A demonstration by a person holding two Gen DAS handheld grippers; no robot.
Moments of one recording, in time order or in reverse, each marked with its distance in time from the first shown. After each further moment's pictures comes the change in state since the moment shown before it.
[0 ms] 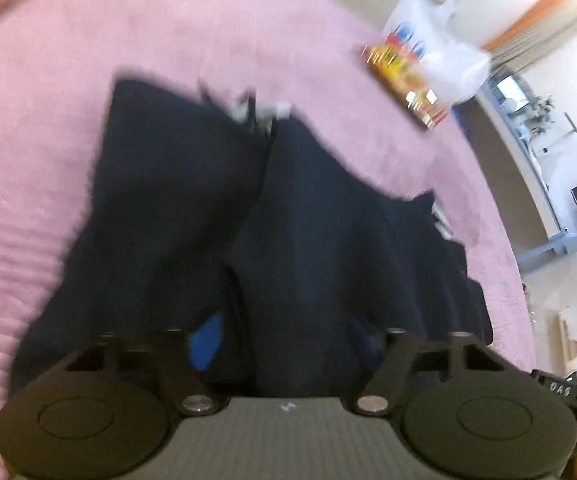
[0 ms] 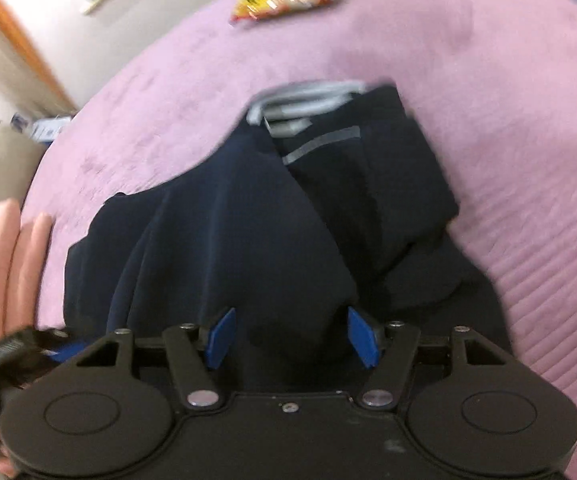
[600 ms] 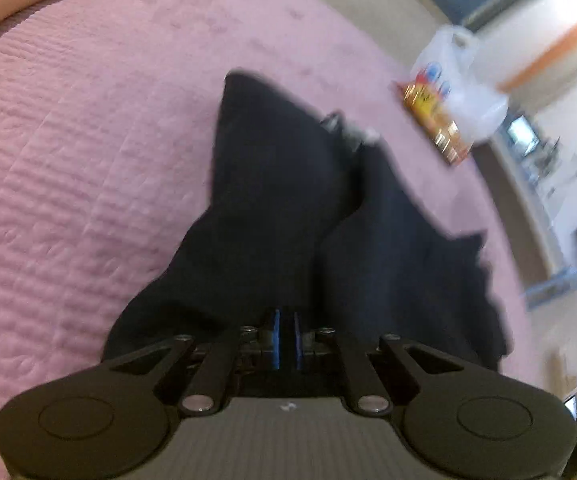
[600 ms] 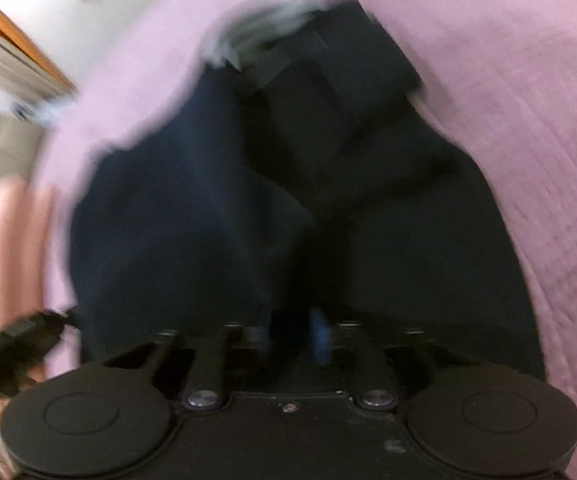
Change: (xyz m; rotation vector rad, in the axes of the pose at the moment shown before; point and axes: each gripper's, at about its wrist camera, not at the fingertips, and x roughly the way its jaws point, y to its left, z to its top) left arm -0.020 0.065 -0.038 -0.047 -0.127 0.017; right arm 0.000 -0.033 -0.053 0.019 0.139 0.016
